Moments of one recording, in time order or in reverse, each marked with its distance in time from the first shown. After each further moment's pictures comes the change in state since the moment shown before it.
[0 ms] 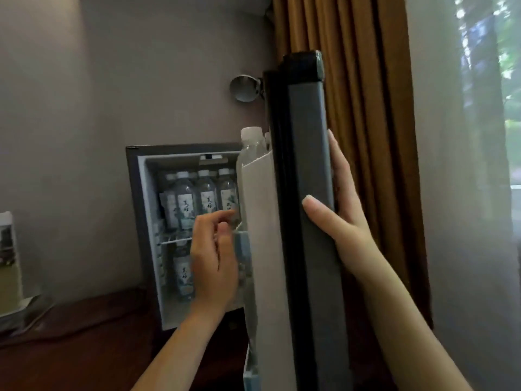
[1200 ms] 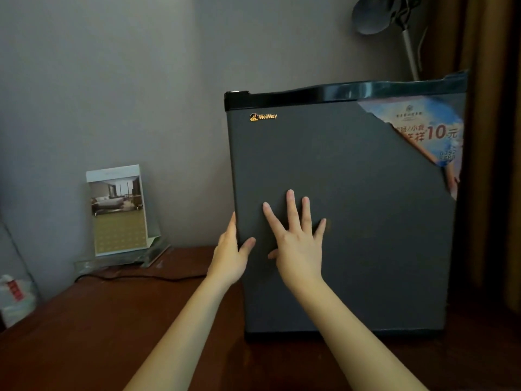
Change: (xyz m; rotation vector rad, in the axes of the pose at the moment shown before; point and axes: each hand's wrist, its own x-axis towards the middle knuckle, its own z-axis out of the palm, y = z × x) left_hand 0.017 -0.210 -0.135 0.445 -0.326 -0.759; right_hand 0.030 0.207 0.234 -0.931 -0.456 0.273
